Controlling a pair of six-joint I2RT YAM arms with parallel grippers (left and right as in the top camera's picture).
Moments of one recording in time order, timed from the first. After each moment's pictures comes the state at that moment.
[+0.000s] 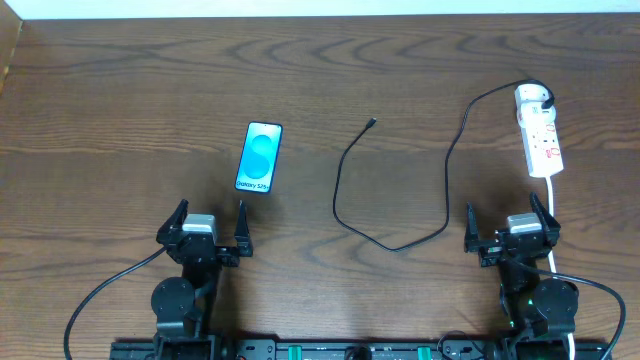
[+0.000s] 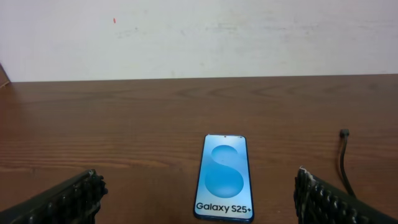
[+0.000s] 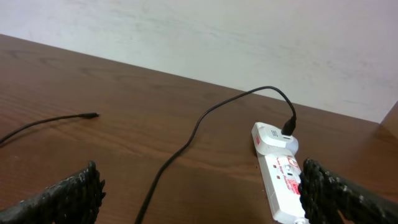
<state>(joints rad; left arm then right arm) 0.01 0.01 0.03 -0.13 0.09 0.02 0.06 0.01 0.01 -0.07 -0.03 -0.18</state>
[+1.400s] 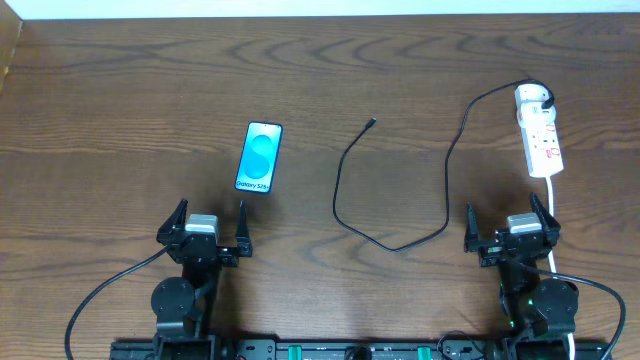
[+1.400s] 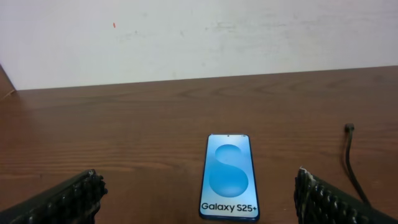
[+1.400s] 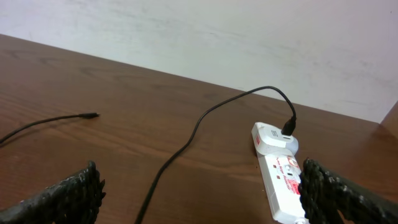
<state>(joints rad) 0.01 0.01 0.03 -0.13 0.09 0.07 0.06 0.01 0.01 -0.07 -0.03 -0.18</state>
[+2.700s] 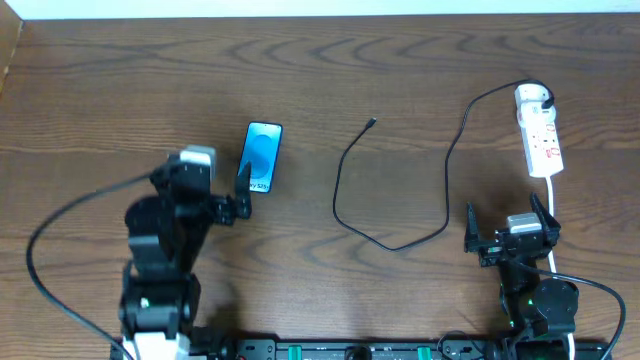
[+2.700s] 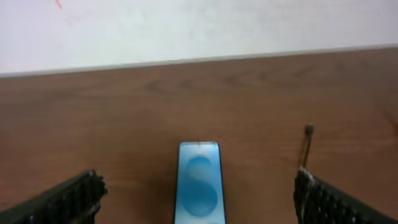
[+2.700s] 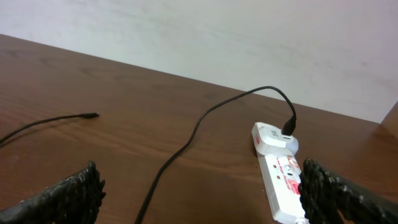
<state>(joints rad) 0.01 0.71 0.57 -0.22 0.22 0.06 0.06 0.01 0.01 -0.07 -0.03 -0.18</state>
